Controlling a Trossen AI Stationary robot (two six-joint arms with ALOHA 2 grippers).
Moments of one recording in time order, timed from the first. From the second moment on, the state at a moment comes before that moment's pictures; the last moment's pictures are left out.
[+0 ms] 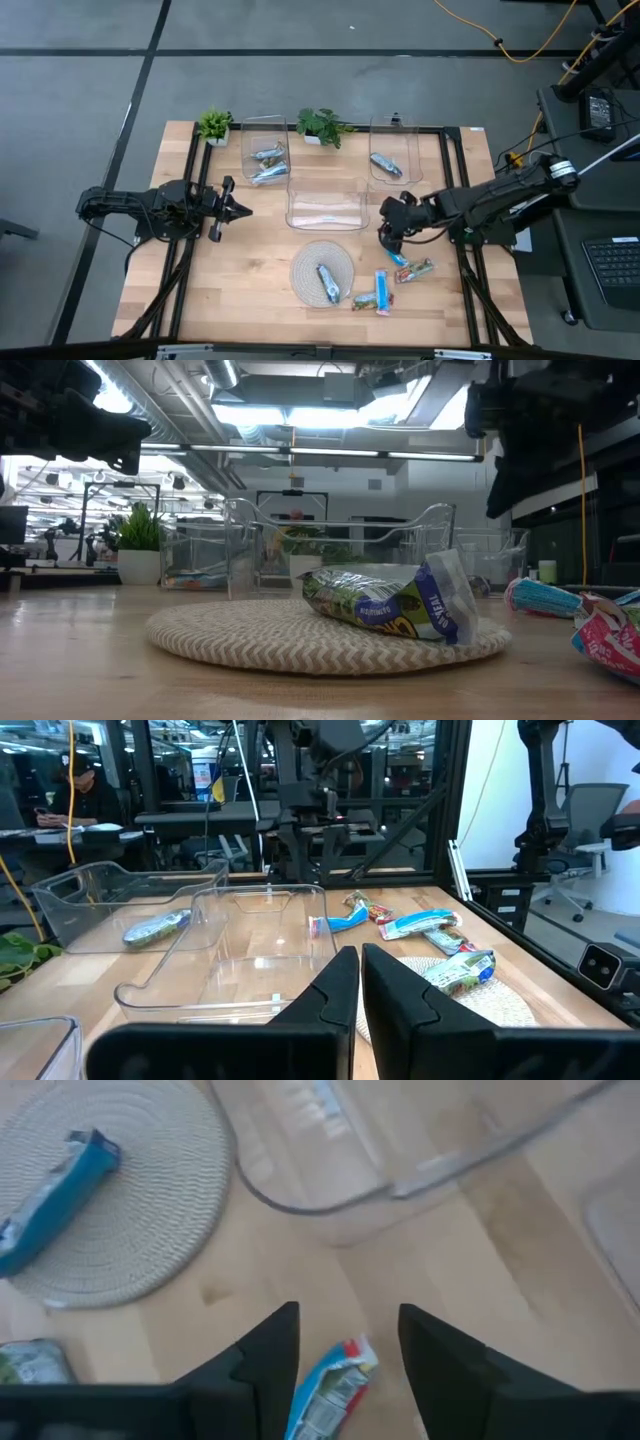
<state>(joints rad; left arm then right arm) -0.02 0.01 0.01 0.03 0.07 -0.01 0.26 1.22 0.78 -0.61 0.24 0.66</state>
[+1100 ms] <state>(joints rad) -0.02 0.02 0.01 0.03 0.07 -0.01 0.31 1.60 0.78 -0.63 0.22 0.89</state>
